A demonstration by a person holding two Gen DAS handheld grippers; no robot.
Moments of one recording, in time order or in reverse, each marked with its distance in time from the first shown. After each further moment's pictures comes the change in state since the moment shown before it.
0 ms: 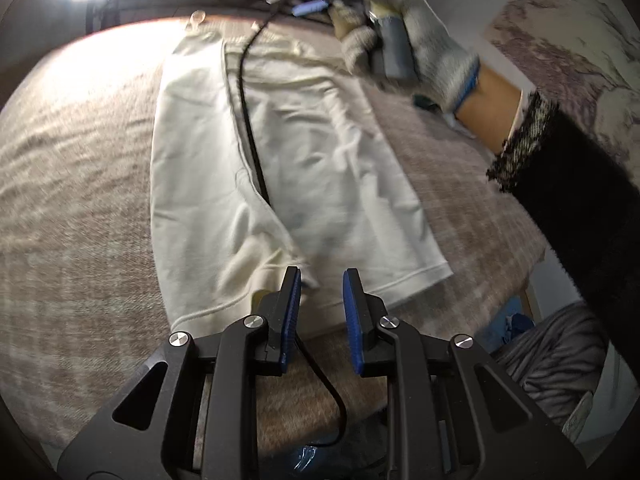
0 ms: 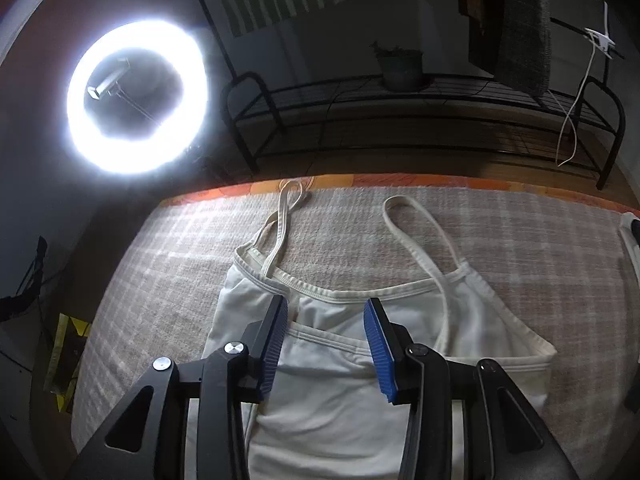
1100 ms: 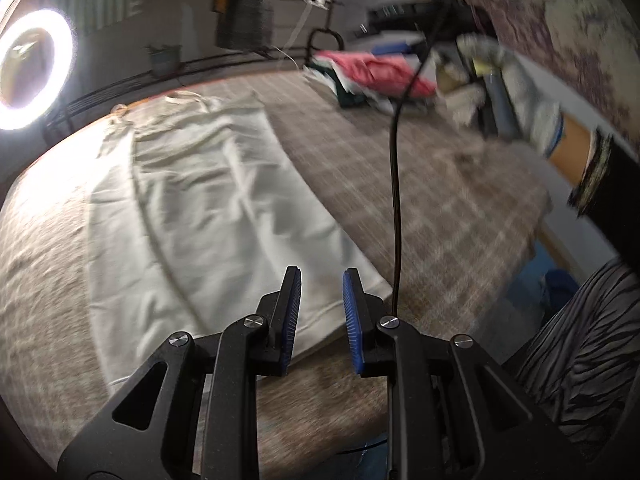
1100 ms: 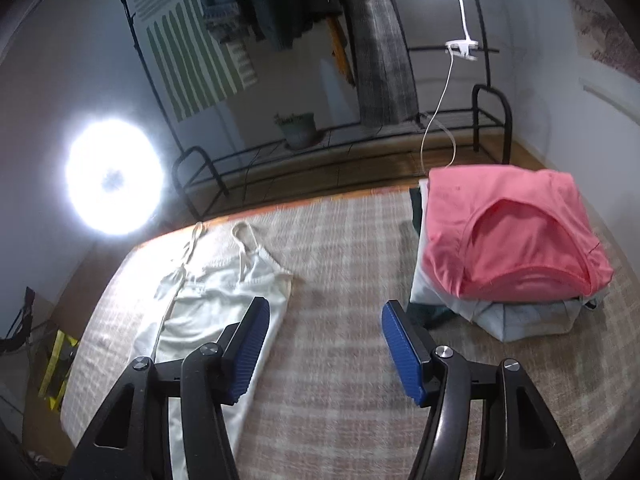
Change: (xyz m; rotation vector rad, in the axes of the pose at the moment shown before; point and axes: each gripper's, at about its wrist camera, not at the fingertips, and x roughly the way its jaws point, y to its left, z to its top) left arm 0.045 -0.111 -0.004 0.359 -0.068 0.087; right arm -0.212 -0.174 -0.105 0.118 -0.188 -0.095
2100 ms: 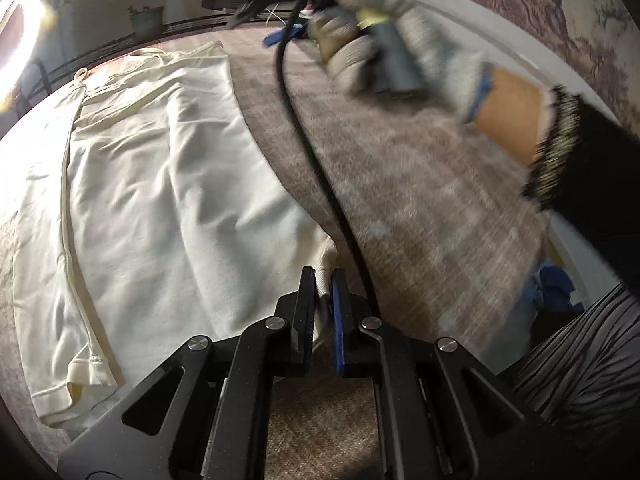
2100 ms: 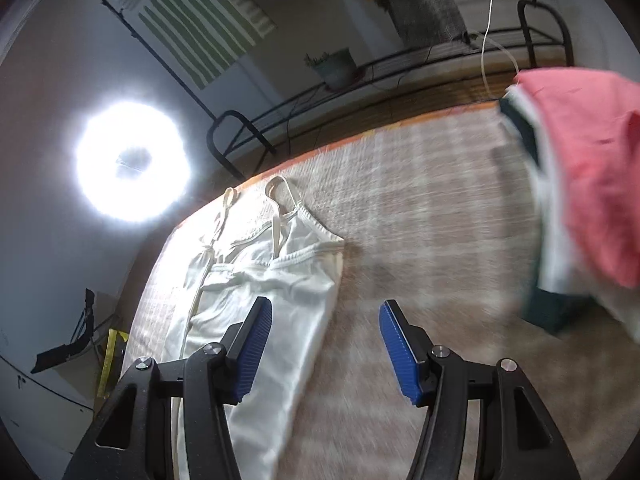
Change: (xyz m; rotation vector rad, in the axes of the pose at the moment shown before) left arm 0.062 -0.020 0.008 -0.076 0.095 -0.053; right arm 0.134 0.006 -0.004 0.119 0.189 0.257
